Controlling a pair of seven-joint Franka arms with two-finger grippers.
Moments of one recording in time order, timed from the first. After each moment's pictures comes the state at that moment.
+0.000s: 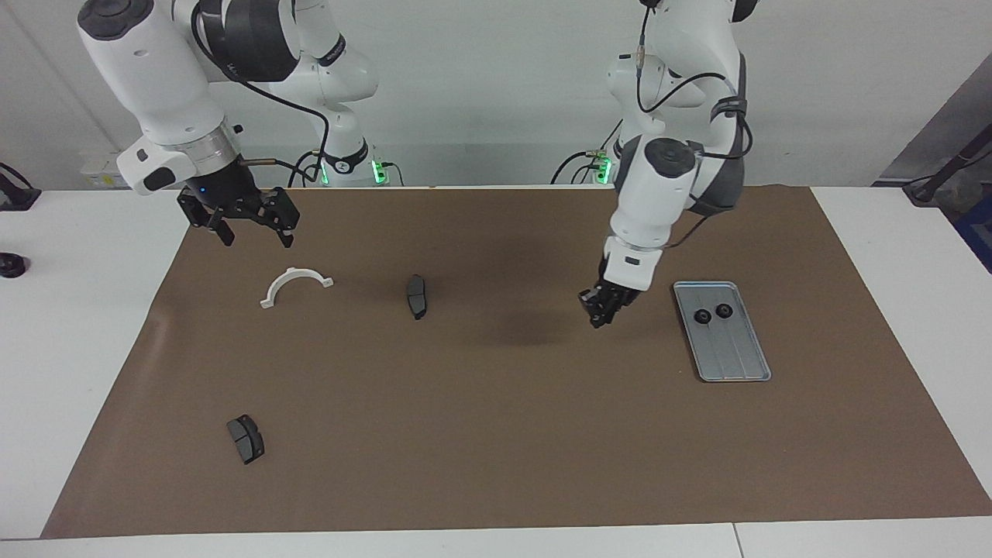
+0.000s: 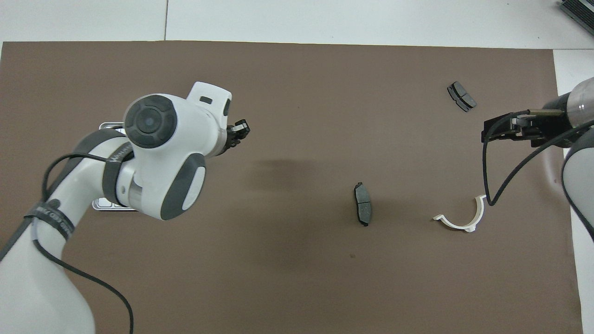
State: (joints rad) left arm -0.40 0.25 -0.10 -1.85 -0.03 2.30 -0.86; right arm 0.10 0.04 -0.08 -1.62 0.03 1.69 0.12
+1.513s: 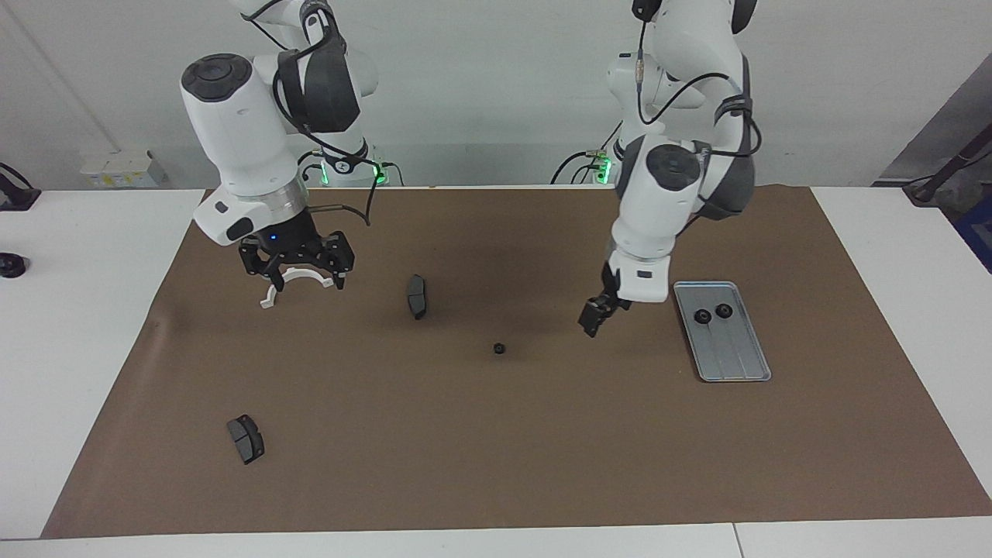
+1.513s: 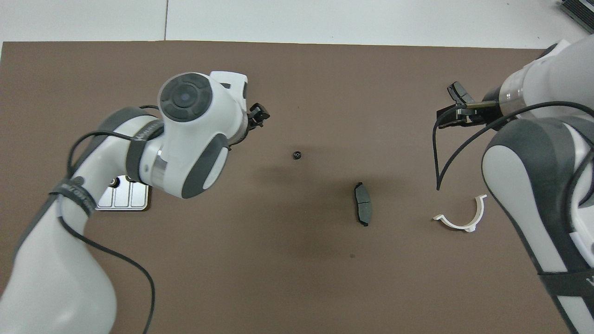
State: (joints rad) left arm -0.33 0.29 -0.02 -1.67 -0.03 2.01 -0.95; right arm 0.23 0.17 -0.07 -1.62 0.00 1.89 0.18
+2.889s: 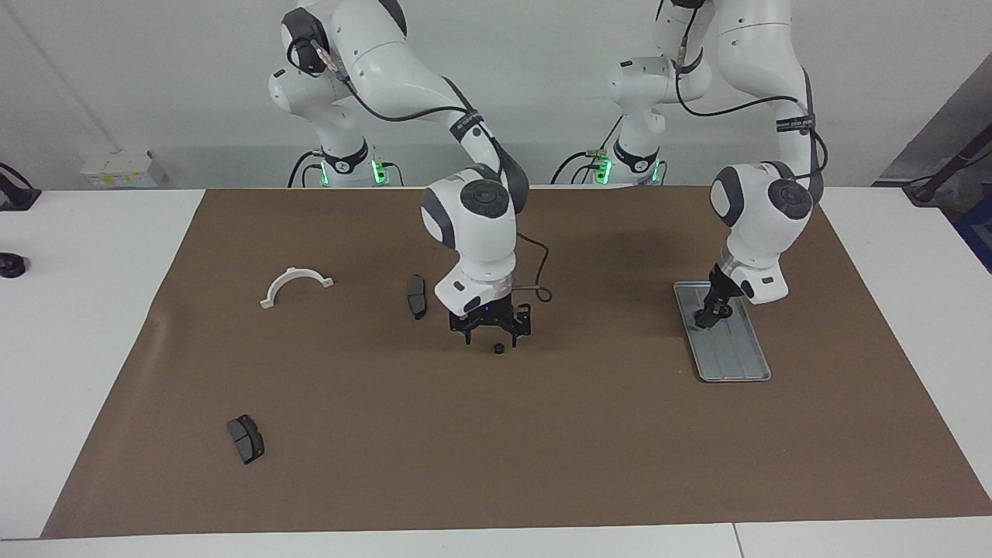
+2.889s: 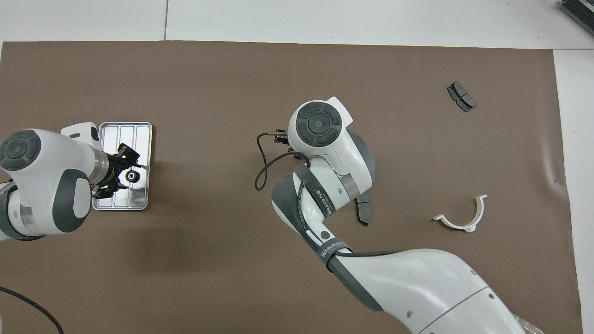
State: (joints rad) left arm 0.01 0.16 -0.03 -2.20 -0.02 2.39 -0.97; right arm 0.61 0.60 -0.07 -1.50 -0.03 2.25 0.70
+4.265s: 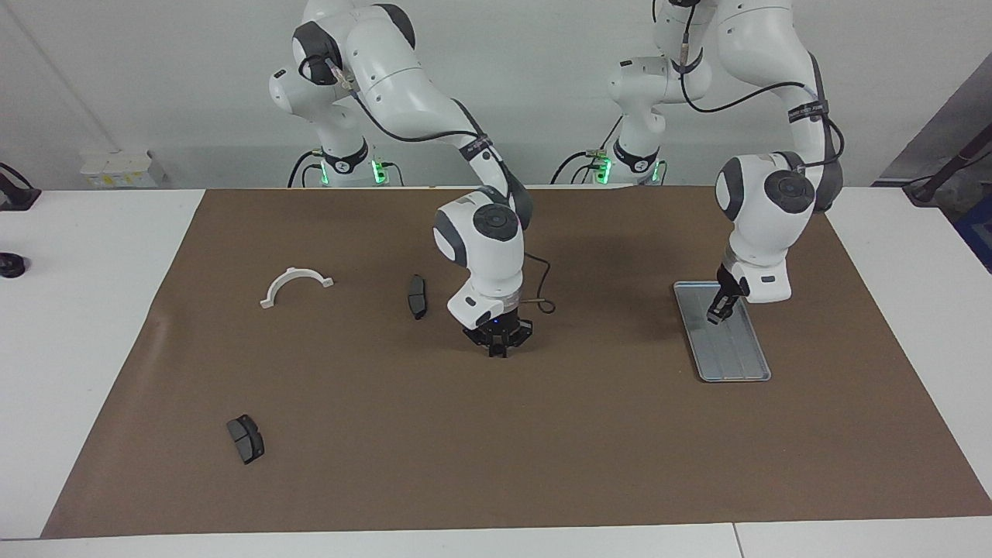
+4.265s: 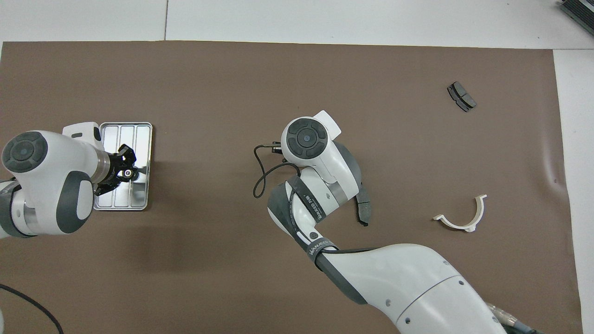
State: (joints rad) left arm -0.05 0.15 -0.04 -1.99 0.13 2.17 -0.80; right arm 0.63 0.64 -0.08 -1.54 -0.02 2.31 0.70
